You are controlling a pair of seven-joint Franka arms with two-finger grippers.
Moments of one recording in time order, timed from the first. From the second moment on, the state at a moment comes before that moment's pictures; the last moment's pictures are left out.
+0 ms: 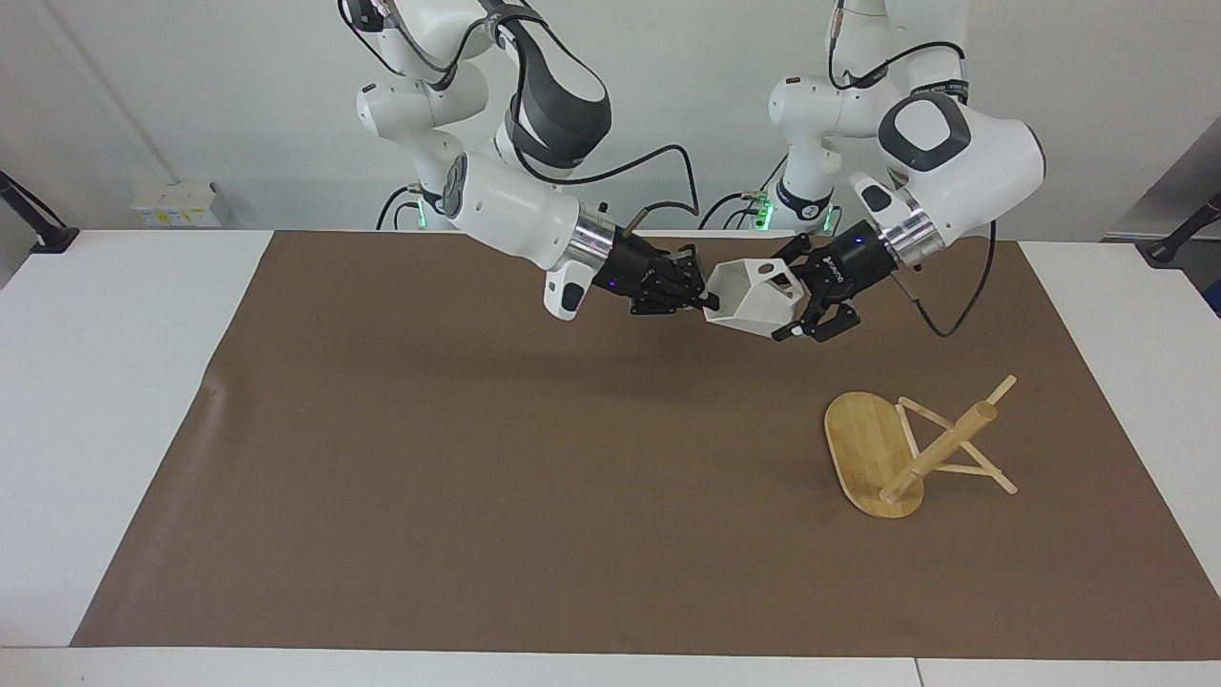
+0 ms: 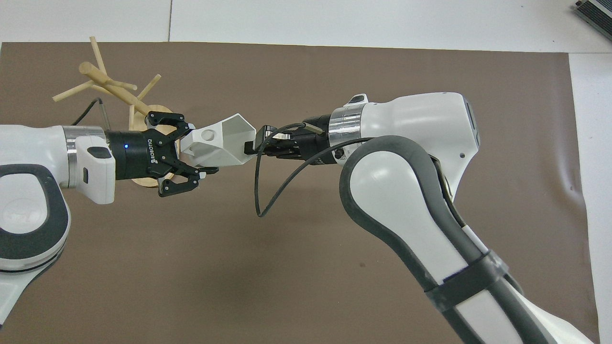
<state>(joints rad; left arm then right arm) -0.18 -0.08 -0.04 -2.06 -1.00 2.13 1.63 0.45 0.26 0.05 -1.66 1.10 2.20 -0.01</state>
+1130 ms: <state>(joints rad) -0.18 -0.08 -0.02 -2.06 -1.00 2.15 1.54 0.45 0.26 0.05 -1.65 1.08 2.21 -0.01</state>
